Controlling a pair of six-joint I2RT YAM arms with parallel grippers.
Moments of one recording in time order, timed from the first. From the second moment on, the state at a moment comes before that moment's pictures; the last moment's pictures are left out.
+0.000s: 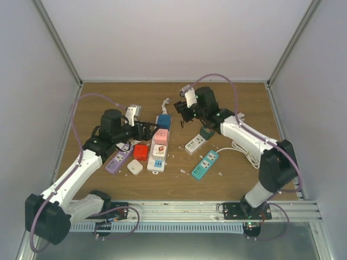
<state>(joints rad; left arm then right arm) -0.35 1.06 0.80 -0.22 0.47 -0.39 0.56 1.65 1.30 -0.22 -0.15 -0.02</state>
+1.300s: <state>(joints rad) -0.34 1.09 0.95 -0.17 0.62 -1.04 1.05 1.53 0.71 1.04 0.32 -1.21</state>
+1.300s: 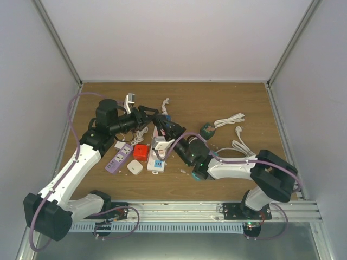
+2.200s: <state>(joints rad) -0.34 1.13 0.95 -0.16 0.69 -0.97 1.07 1.65 0.69 1.35 0.42 -1.45</state>
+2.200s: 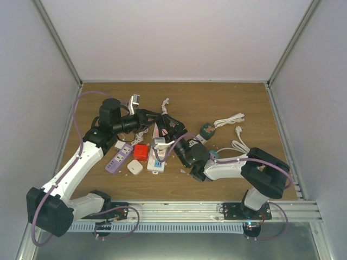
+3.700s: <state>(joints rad) -0.32 1.08 1.01 -0.27 0.81 -0.36 0.82 1.18 0.94 0.02 -0.22 -0.64</state>
